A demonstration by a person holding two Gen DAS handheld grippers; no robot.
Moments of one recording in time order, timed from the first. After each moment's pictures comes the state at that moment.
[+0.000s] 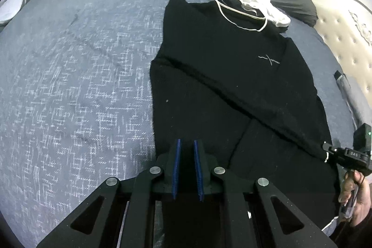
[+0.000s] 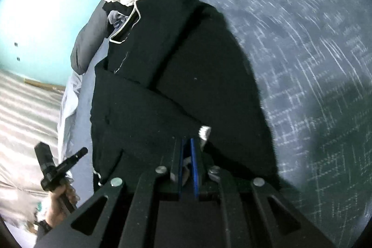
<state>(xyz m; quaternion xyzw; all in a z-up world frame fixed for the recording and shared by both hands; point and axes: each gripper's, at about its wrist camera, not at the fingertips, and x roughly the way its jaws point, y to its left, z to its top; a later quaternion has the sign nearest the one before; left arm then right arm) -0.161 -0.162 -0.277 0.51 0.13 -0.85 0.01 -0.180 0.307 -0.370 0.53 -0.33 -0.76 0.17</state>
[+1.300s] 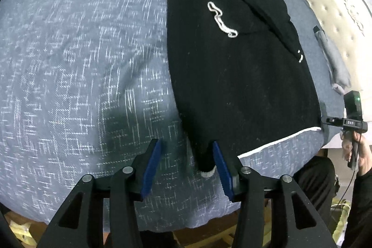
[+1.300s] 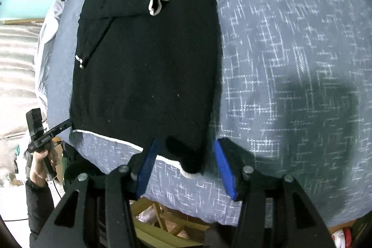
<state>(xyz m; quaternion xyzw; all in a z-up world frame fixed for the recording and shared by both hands) 0.018 -0.142 -0.303 0.62 0.21 -0.75 -0.06 -0.050 0.322 -0.340 0.70 -0.17 -0.67 0.20</state>
